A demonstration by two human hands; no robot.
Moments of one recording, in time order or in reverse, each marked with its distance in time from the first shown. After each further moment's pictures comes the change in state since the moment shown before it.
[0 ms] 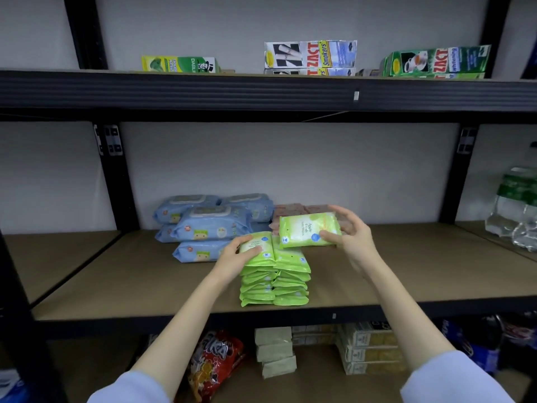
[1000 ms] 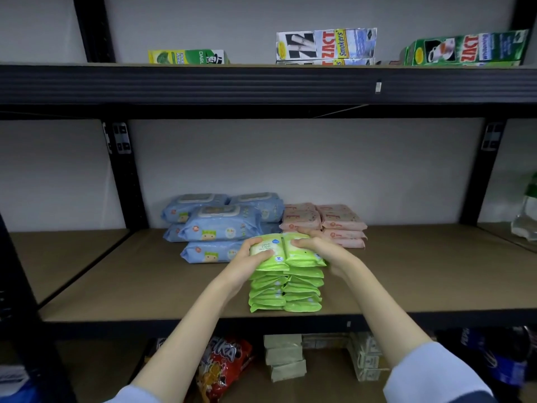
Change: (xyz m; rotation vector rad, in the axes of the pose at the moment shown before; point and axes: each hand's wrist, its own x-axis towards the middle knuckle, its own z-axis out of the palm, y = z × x) left_hand 0.007 -0.003 0.002 -0.136 -0.097 -0.125; right_hand 0.027 0.027 0.056 -0.159 -0.356 0.379
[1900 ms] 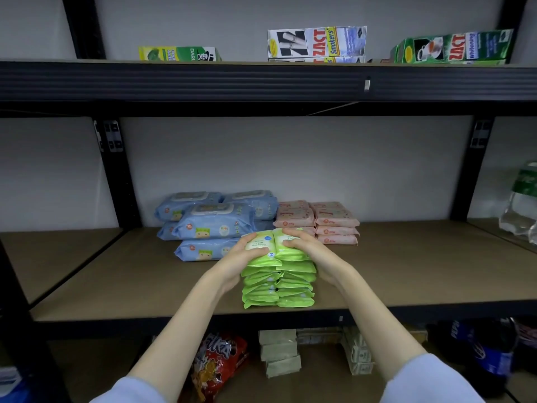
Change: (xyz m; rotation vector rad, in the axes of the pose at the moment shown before) left_hand 0.003 0.005 0.002 -0.142 -0.080 -0.069; right_hand -0.013 0.008 0.011 0.086 -0.020 -0.066
